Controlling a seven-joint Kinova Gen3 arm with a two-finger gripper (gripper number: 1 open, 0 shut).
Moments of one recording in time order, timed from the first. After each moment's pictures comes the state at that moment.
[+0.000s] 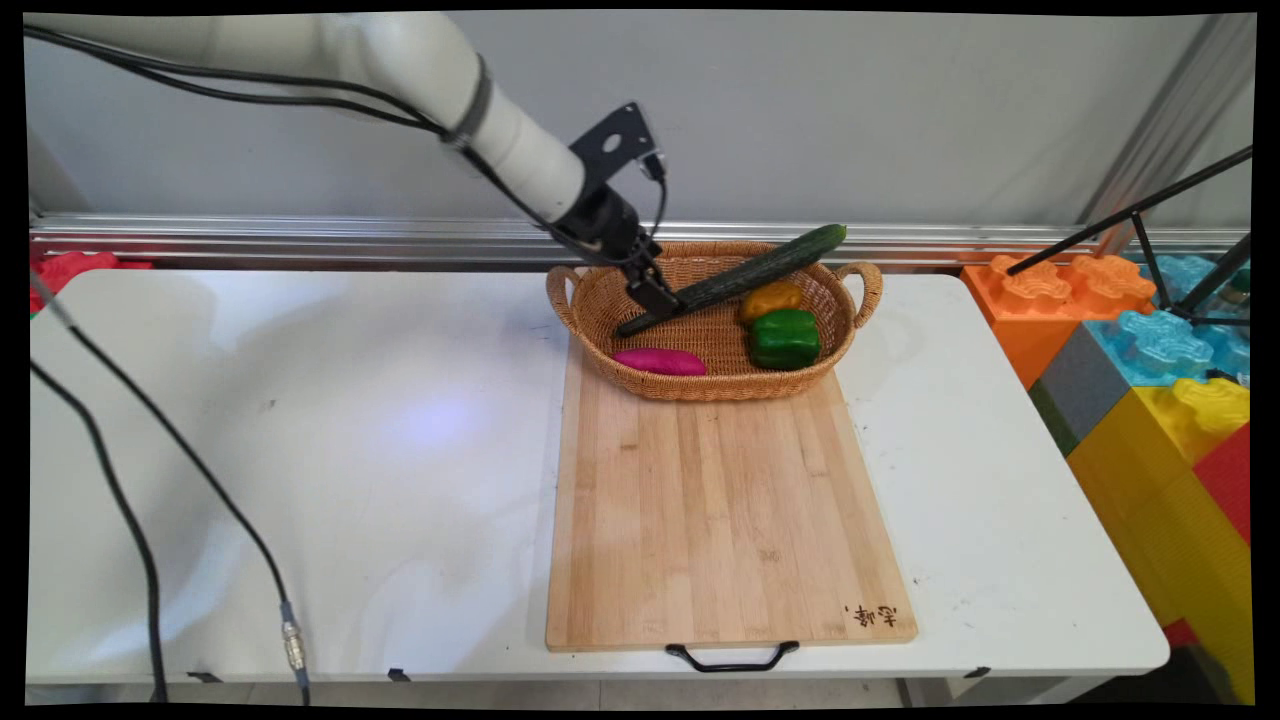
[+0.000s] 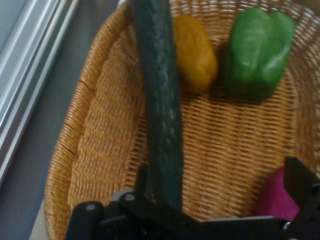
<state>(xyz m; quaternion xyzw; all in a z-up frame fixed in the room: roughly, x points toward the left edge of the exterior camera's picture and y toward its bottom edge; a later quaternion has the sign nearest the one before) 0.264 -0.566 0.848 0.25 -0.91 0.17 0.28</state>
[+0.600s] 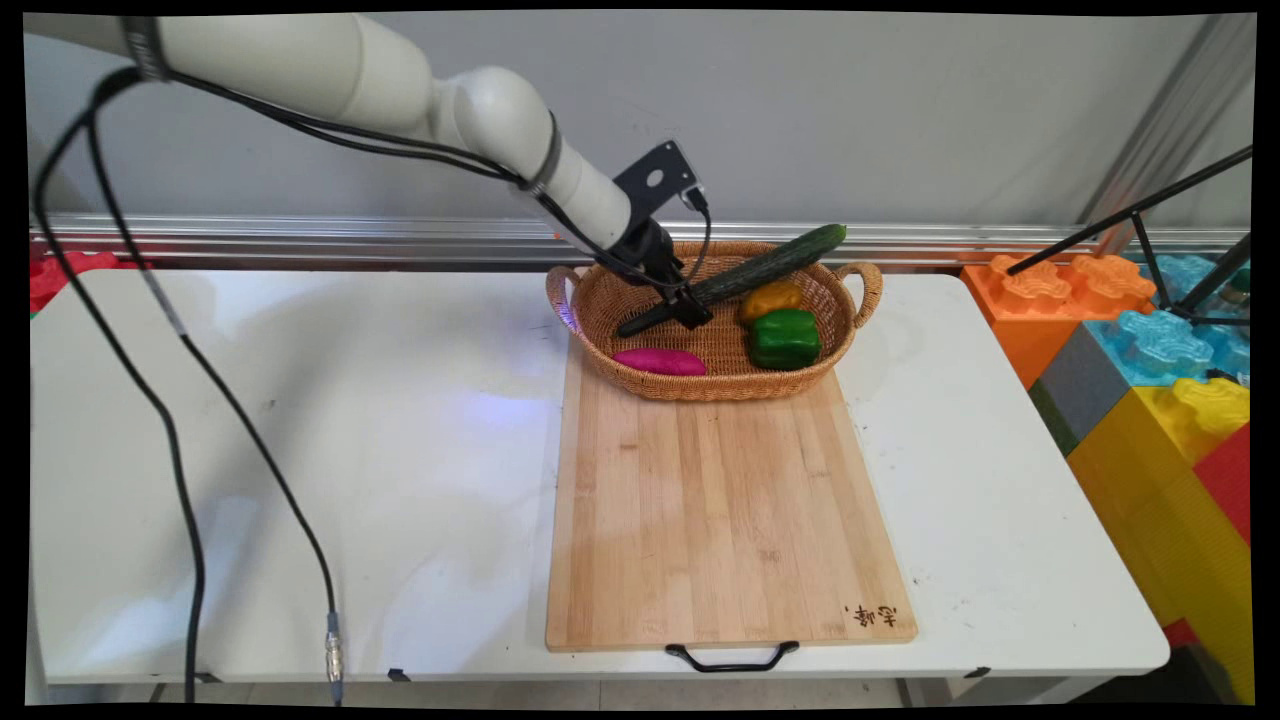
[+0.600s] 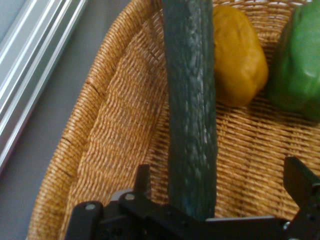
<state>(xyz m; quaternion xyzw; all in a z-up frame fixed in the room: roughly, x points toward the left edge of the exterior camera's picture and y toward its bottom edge) 0.236 -0.604 0.796 0.28 -0.90 0.18 0.28</state>
